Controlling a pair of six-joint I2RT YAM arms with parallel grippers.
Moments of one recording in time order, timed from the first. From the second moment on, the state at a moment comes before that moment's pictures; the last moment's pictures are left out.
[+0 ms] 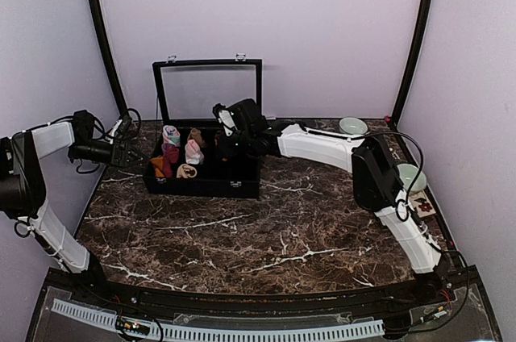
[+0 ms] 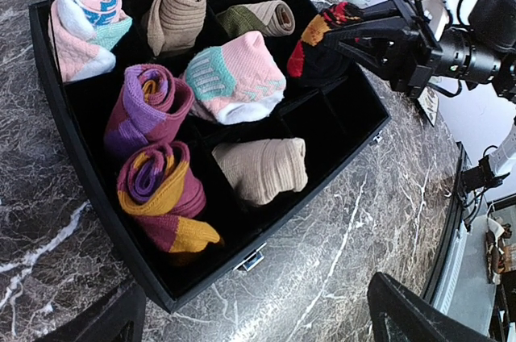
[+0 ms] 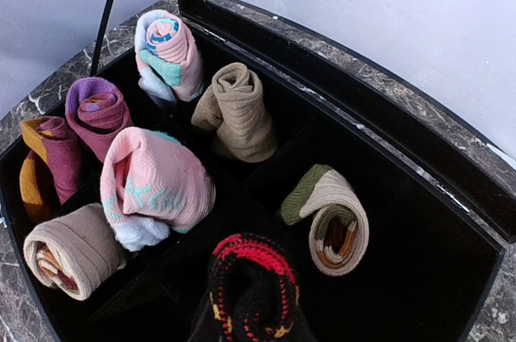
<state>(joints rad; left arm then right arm) 0.25 1.59 1.14 -0.78 0.94 0.50 0.88 2.49 2.23 -0.30 0.07 0.10</state>
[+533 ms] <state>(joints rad) 0.25 1.59 1.14 -0.77 0.95 0.49 0.87 2.61 2.24 -0.21 0.05 0.07</state>
